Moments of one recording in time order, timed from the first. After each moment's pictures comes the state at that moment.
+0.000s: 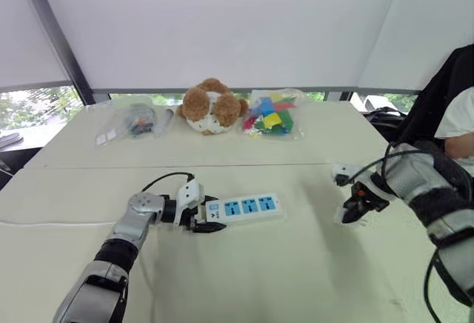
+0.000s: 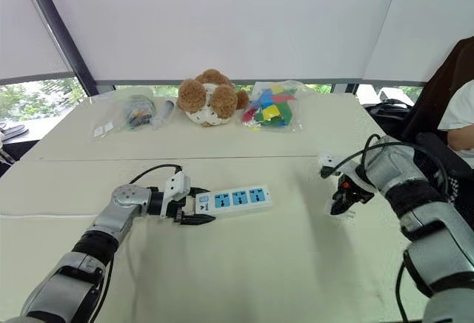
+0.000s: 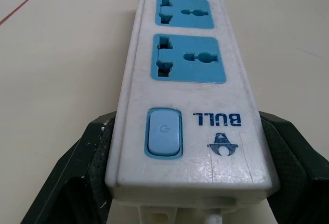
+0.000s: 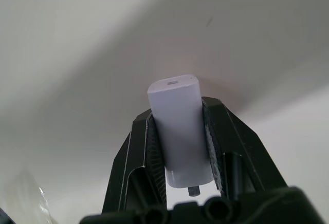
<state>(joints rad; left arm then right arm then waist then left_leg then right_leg) -0.69 0.44 -0.18 0.69 -0.12 -0.15 -1.29 -0.90 -0.95 0.48 0.46 -0.25 0.51 1.60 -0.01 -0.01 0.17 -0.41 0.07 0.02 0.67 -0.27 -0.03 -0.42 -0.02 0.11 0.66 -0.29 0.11</state>
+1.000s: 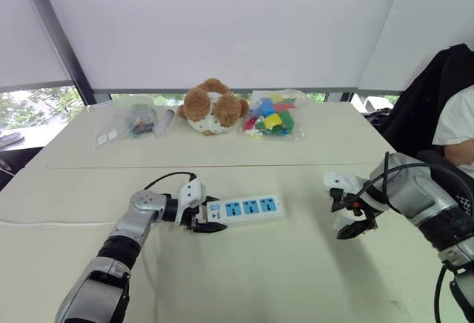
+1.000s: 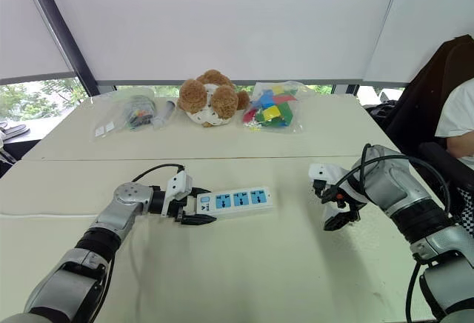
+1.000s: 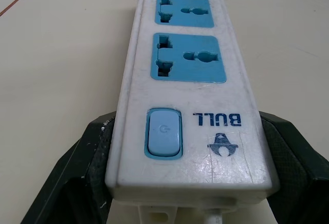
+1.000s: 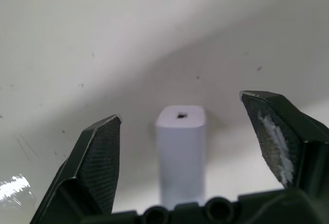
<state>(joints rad) -0.71 0.43 -0.18 0.70 -0.11 -0.15 -1.31 -0.81 -0.94 0.43 0.25 -0.24 0.52 1.56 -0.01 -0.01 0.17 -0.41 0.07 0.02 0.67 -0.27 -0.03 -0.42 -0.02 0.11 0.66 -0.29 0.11</state>
